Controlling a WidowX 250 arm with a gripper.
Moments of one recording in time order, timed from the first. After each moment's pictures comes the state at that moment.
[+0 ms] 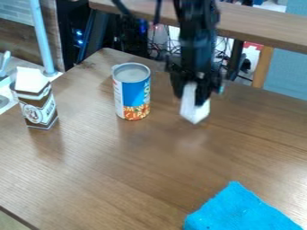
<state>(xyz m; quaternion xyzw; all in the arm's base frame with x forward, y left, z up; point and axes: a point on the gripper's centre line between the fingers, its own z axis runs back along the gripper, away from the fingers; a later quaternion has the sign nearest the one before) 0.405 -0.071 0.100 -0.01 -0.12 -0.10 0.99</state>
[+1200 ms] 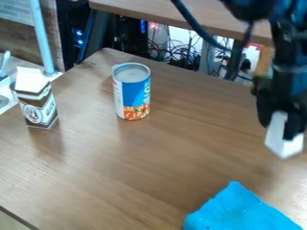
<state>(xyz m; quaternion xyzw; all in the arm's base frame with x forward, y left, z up) 0.368 -0.212 0.094 -0.06 -0.11 -0.27 0.95</state>
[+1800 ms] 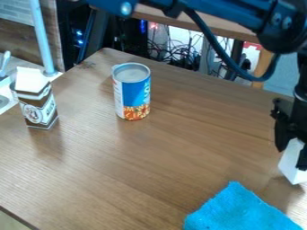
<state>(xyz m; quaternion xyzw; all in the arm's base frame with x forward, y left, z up) 0.356 -0.237 0.073 -0.03 -0.11 -0.33 0.94</state>
